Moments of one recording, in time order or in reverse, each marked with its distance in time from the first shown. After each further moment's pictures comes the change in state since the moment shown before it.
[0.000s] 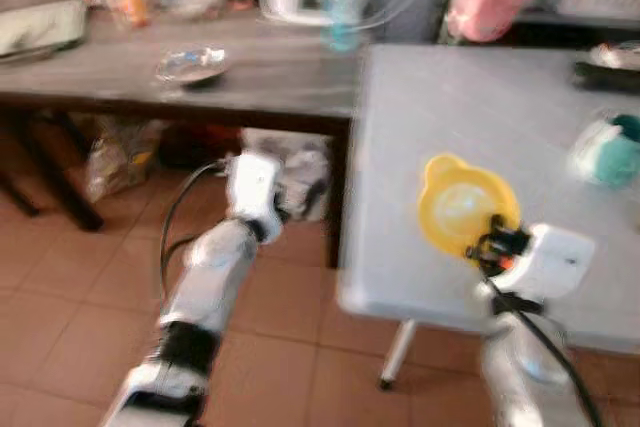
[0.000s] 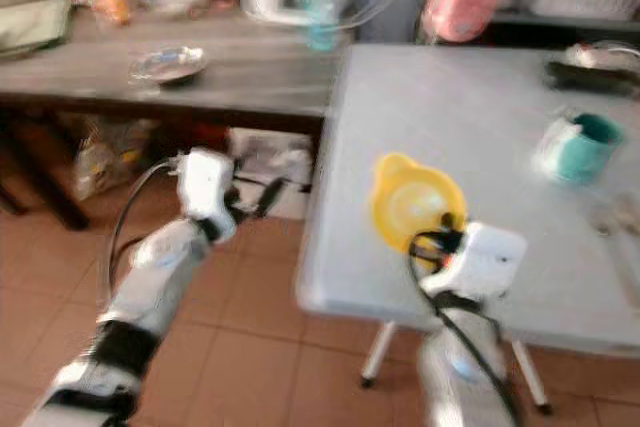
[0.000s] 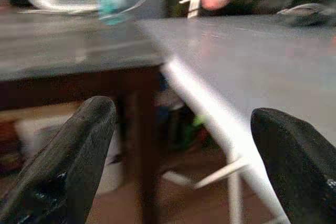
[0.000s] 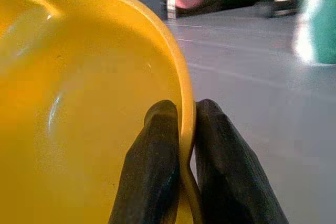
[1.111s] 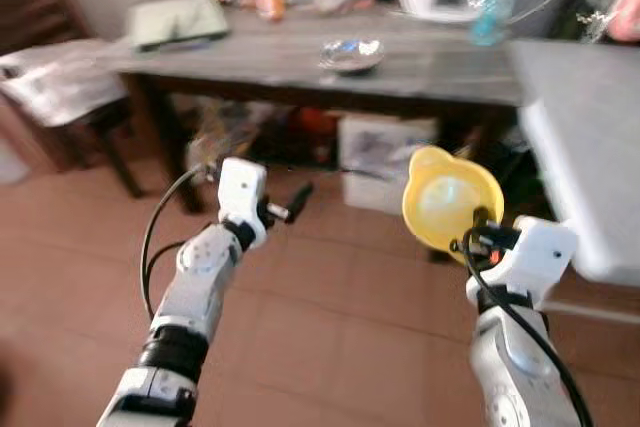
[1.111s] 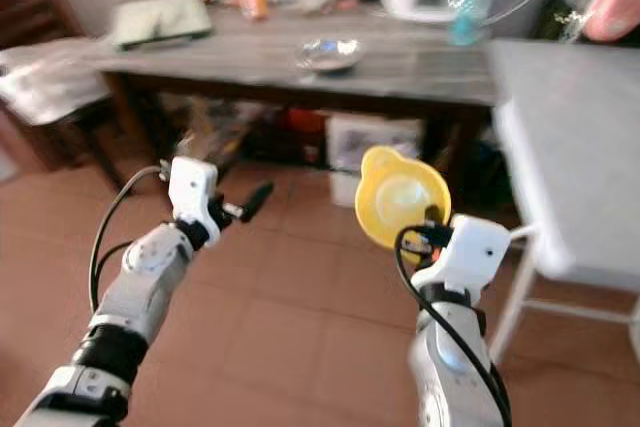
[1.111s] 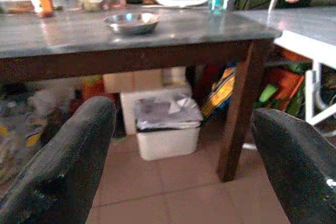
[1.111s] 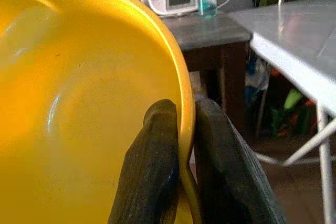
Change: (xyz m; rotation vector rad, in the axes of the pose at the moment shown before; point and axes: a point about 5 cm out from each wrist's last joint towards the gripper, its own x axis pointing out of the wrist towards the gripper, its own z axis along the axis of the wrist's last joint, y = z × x) left arm 0.002 -0.004 0.001 0.008 -0.023 -0.006; right arm 0.006 0.000 0.001 -0.005 -0.024 -0.002
